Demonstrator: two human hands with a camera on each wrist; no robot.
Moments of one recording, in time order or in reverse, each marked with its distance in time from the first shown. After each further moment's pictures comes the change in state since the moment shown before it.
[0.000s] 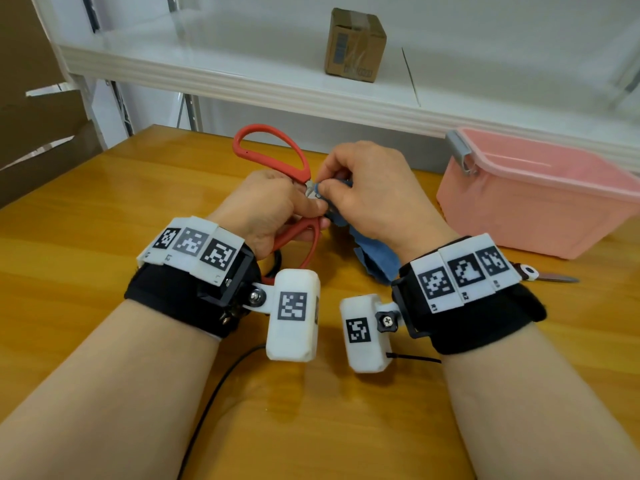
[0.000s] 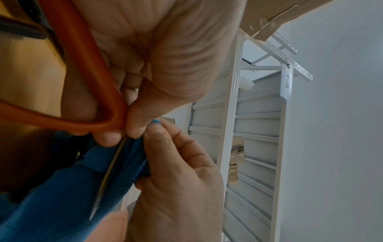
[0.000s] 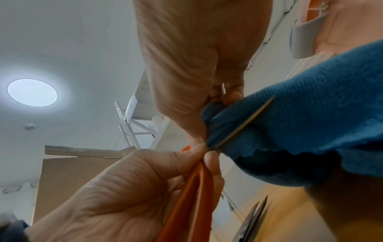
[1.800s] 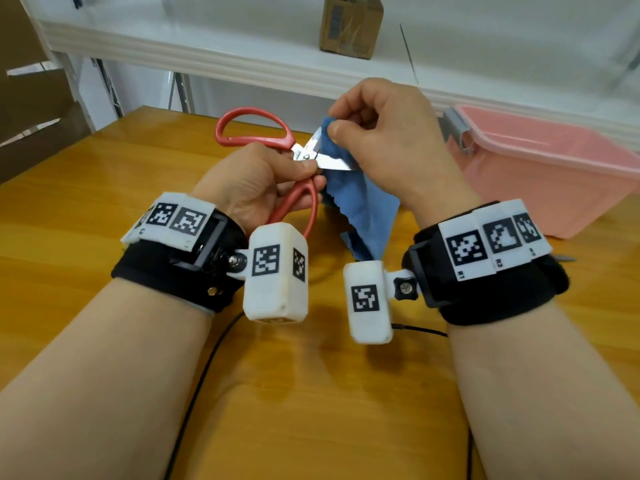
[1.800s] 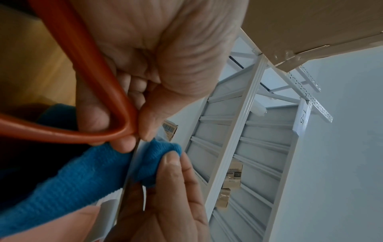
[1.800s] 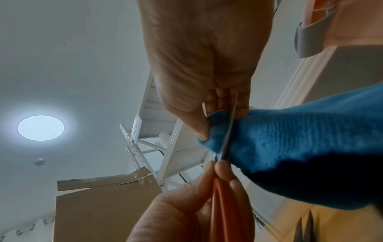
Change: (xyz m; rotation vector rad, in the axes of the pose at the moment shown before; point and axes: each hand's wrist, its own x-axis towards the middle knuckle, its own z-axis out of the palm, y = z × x) left_hand -0.004 0.005 -0.006 -0.271 -0.080 -0.050; right_hand 0.009 0.006 -0.014 0.304 0.188 0.072
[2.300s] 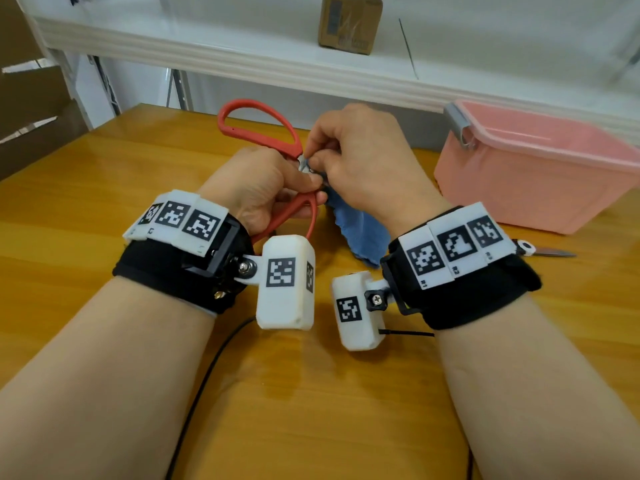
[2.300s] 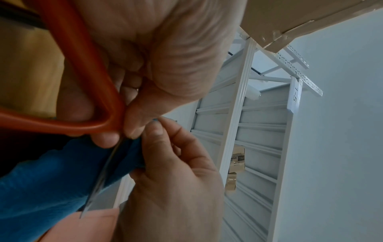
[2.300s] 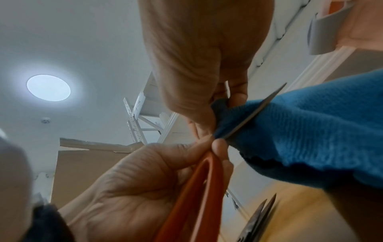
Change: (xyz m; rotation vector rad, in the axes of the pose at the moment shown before) left_hand 0.006 -0.008 0.002 0.168 0.022 0.014; right_hand -0.010 -0.008 0.017 -0.341 -0.164 -0.072
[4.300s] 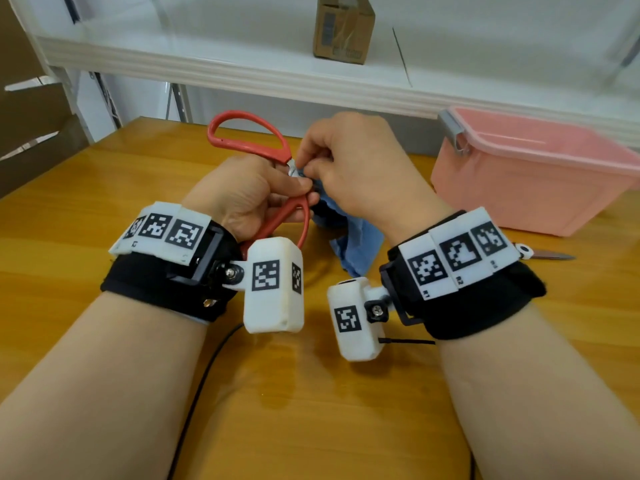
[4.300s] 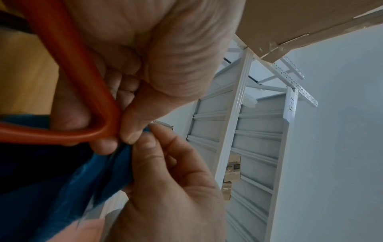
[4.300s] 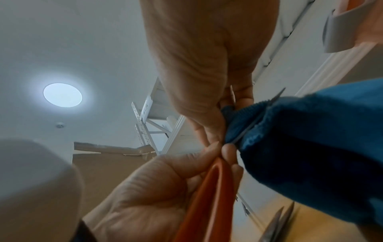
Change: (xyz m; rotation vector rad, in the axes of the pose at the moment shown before) left_hand -0.006 0.008 -0.006 -0.006 -0.061 -0.004; right_hand 0.001 -0.006 -0.007 0.053 -0.067 0.007
